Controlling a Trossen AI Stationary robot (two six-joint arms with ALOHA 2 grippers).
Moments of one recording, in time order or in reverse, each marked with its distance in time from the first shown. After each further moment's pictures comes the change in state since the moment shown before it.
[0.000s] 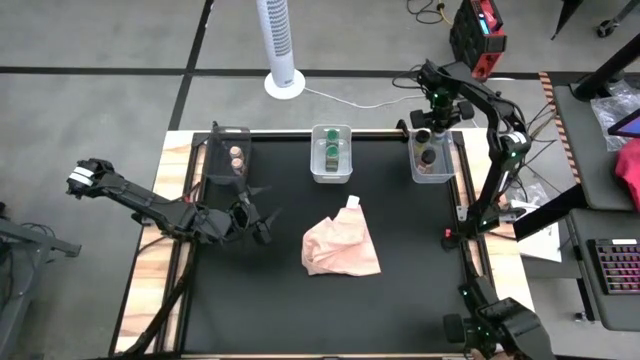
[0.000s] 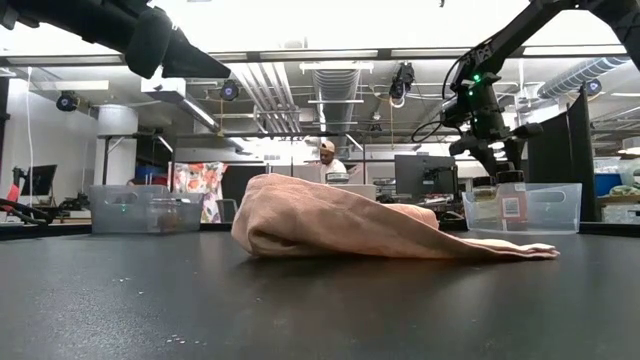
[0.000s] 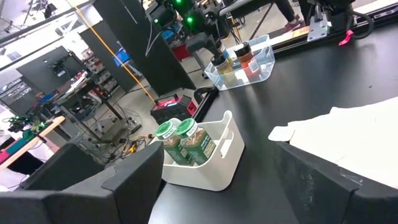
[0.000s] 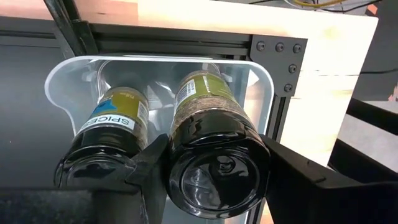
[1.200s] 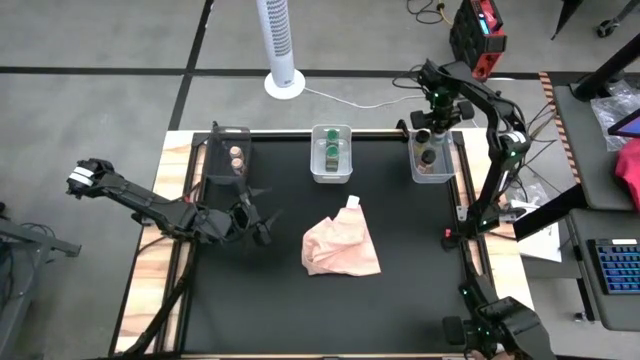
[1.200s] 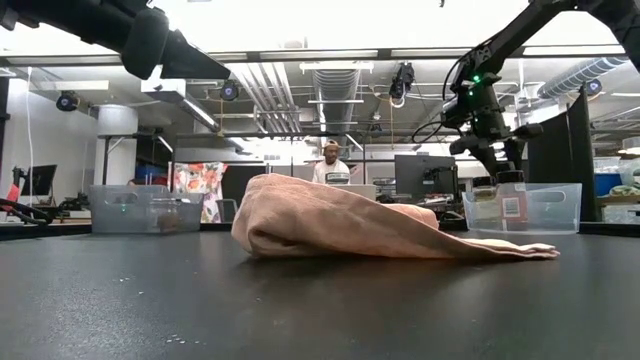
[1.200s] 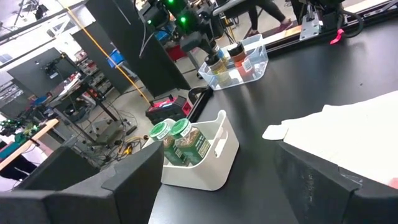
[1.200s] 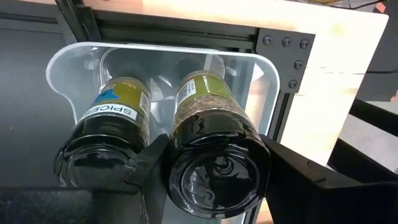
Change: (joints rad) left arm 0.000 0.000 -0.001 -0.009 0.025 0.002; right arm -0.004 0.008 0.011 -0.025 -0.024 -0.035
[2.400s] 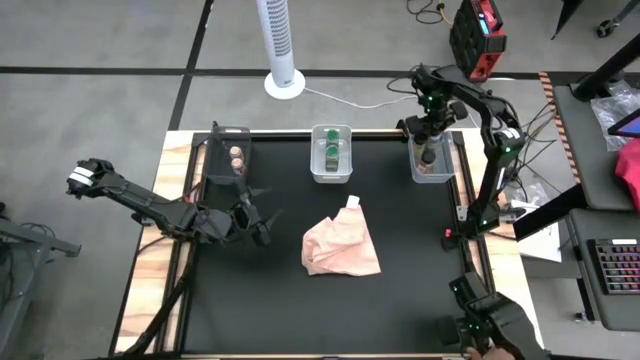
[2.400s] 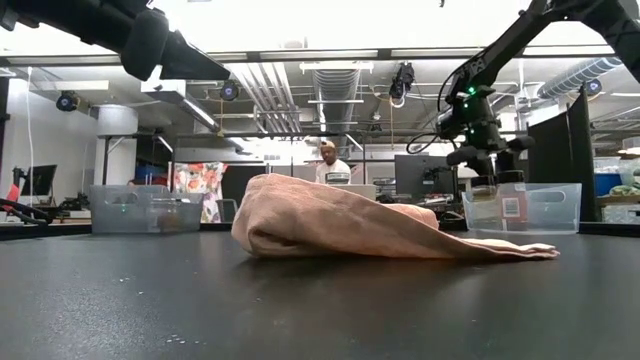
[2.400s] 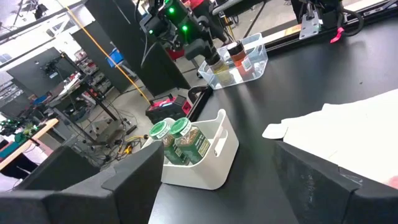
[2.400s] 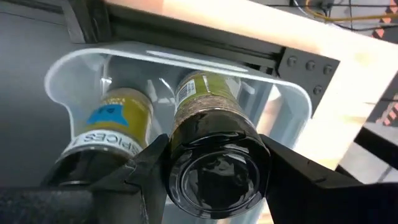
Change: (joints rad) left arm 0.000 0.000 0.000 -0.007 0.000 -0.003; right arm 0.013 0.057 -0.016 0.056 0.002 -0.112
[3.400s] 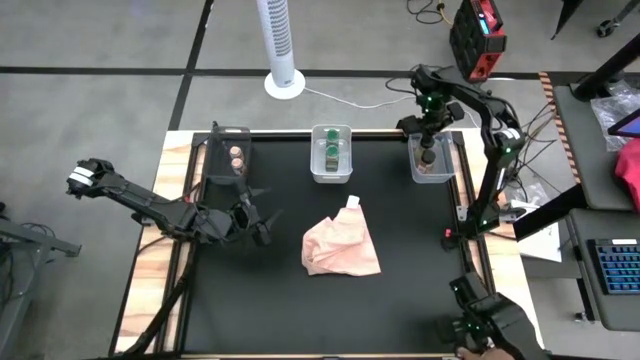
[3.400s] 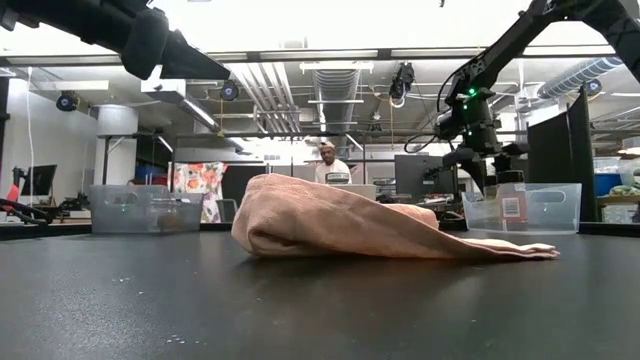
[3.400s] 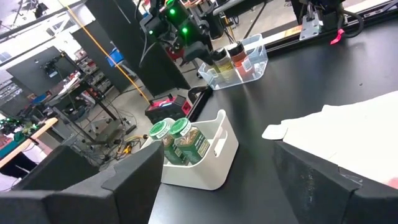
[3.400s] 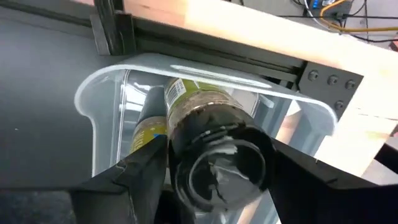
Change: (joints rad) left arm 0.000 0.000 0.000 0.003 0.000 -0.006; right arm 0.004 -0.004 -0.027 0.063 -0.046 -0.017
